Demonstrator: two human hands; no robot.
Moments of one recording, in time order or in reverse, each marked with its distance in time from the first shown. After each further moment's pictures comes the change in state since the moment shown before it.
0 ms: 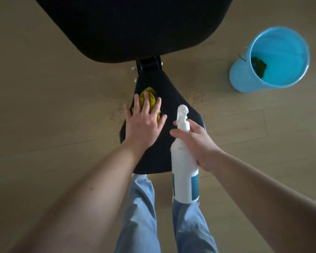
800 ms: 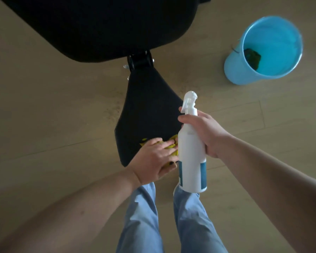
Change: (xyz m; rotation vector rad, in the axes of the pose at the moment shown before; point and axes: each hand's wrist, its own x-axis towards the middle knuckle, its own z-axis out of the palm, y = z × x) left_hand -0.087 0.021 0.016 -0.224 0.025 0.791; right_hand -0.007 -0.014 -0.044 0.104 -0.015 0.069
